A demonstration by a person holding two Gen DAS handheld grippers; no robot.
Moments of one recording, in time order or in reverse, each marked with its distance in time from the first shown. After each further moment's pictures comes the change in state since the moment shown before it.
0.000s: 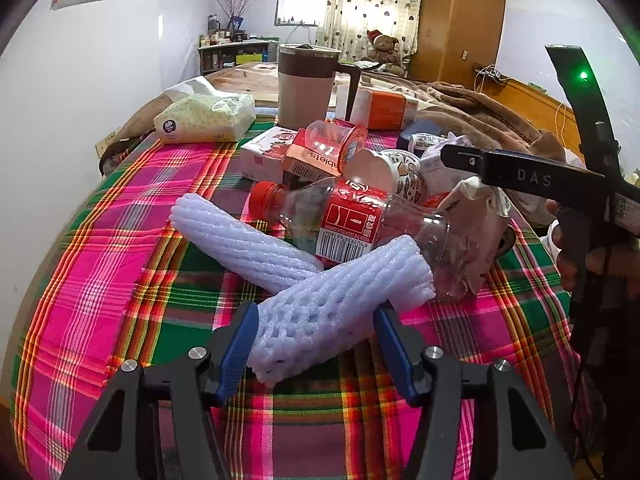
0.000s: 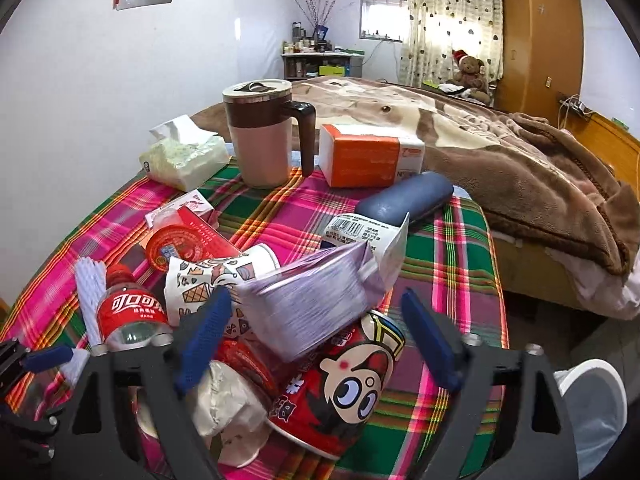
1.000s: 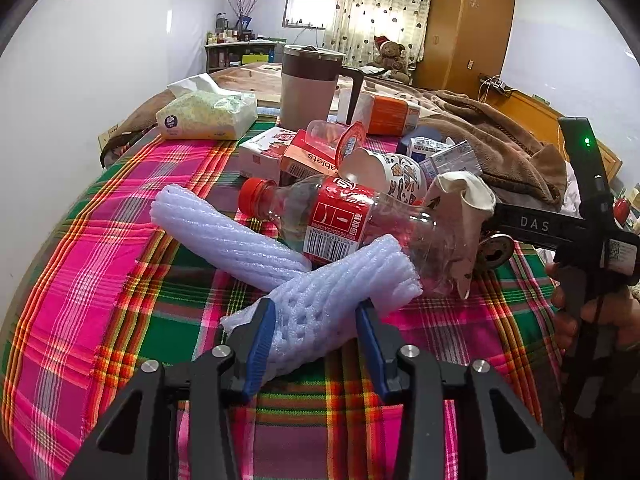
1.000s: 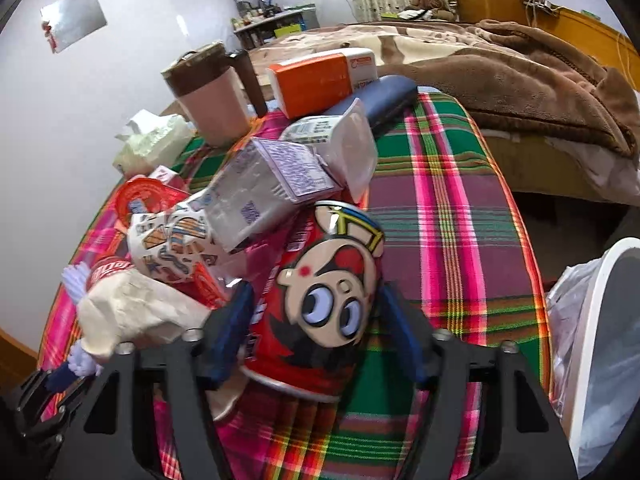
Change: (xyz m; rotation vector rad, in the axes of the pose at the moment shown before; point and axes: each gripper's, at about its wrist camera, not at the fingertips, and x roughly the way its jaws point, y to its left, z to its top) left arm -0.001 -0.004 -0.001 -0.045 -0.014 -0.008; right arm 0.023 -0.023 -0.034 0.263 0.149 0.057
